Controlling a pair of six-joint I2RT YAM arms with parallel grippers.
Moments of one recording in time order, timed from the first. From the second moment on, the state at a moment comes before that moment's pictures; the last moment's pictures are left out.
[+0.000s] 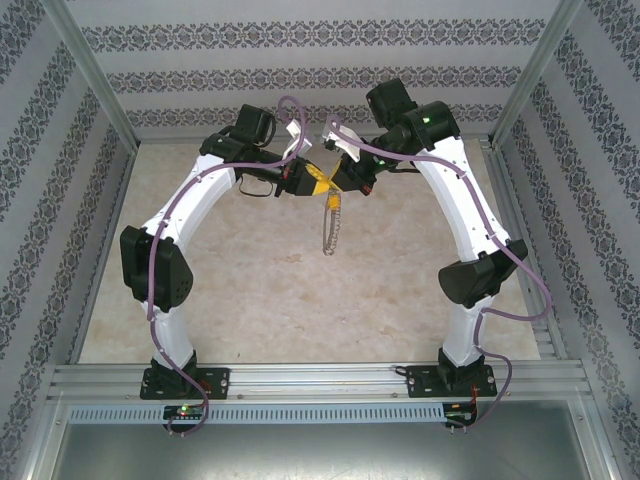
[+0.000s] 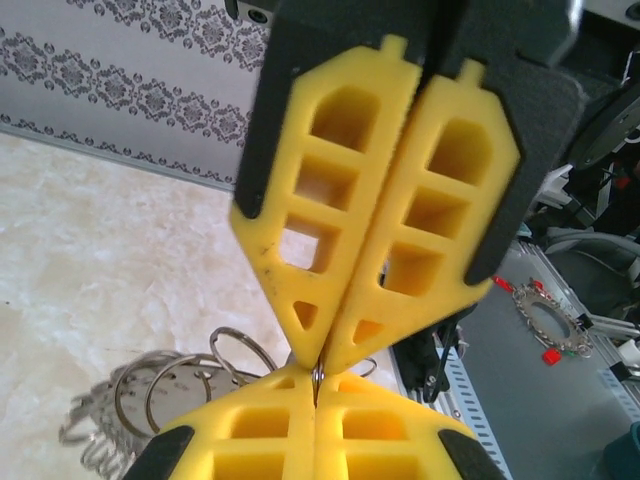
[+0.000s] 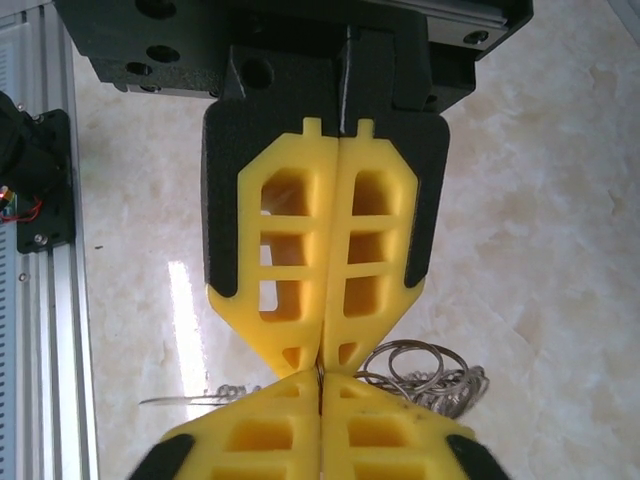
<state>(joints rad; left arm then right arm) -0.34 1.90 1.88 -0.86 1.31 0.49 0.43 1.92 2.33 -1.48 -0.64 -0.64</state>
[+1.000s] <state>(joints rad) -0.35 1.89 1.86 -0.73 1.29 0.38 0.19 1.48 1.38 -0.54 -1.17 -0.17</state>
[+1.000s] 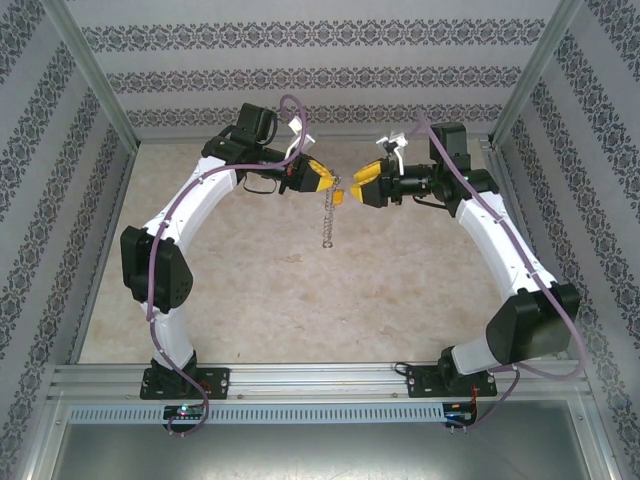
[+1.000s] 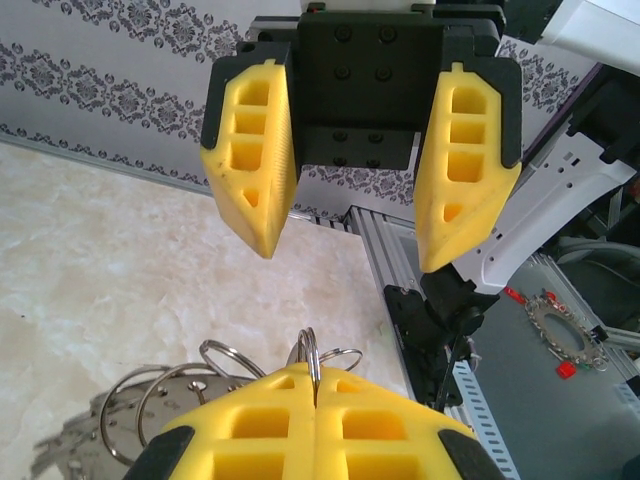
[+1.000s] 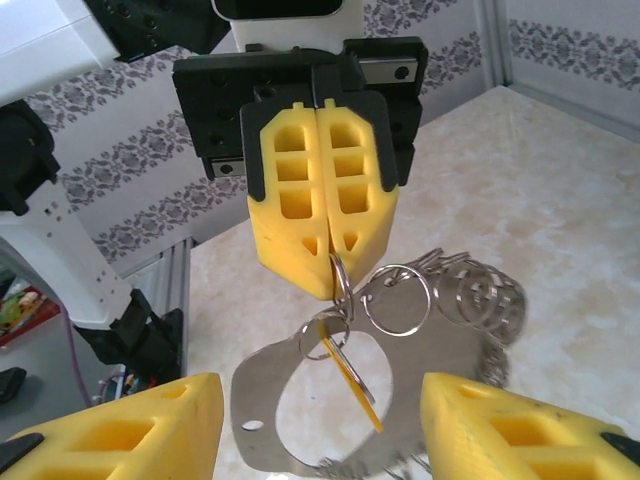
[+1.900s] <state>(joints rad) -0.35 1.89 1.88 -0.73 1.31 0.38 0.25 1.58 1.39 -0.55 -1.24 -0.19</state>
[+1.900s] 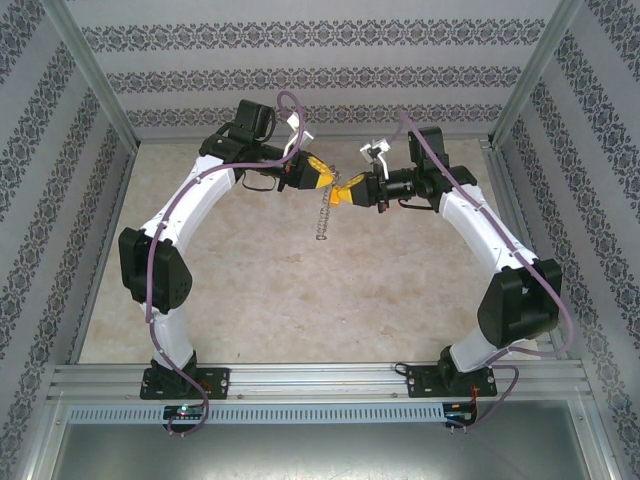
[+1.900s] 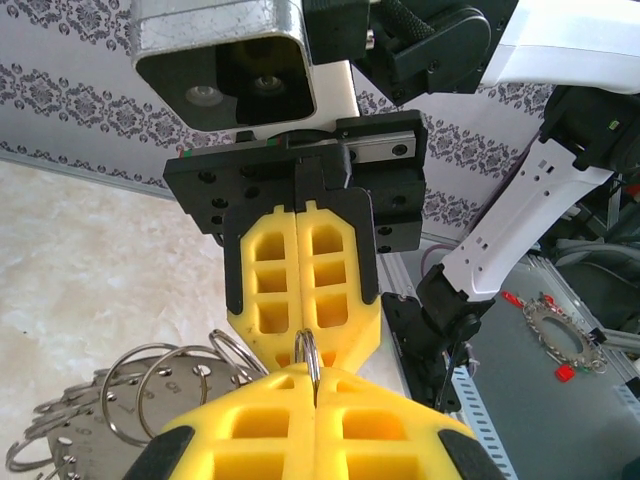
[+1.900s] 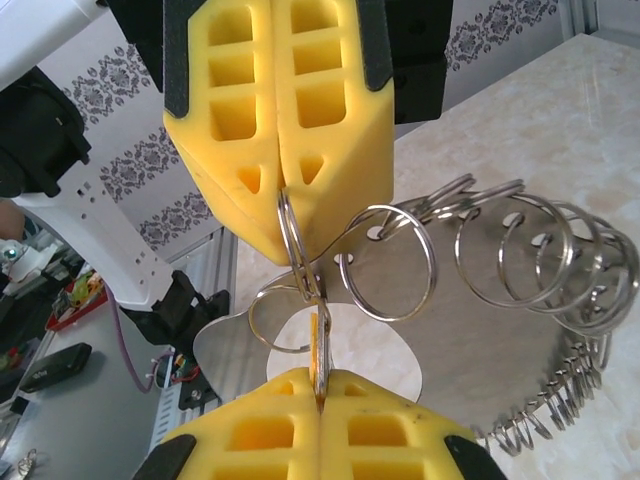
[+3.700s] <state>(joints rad) -0.35 1.87 1.88 -0.70 1.30 0.35 0.26 1.54 1.49 -0.46 -1.17 -0.08</state>
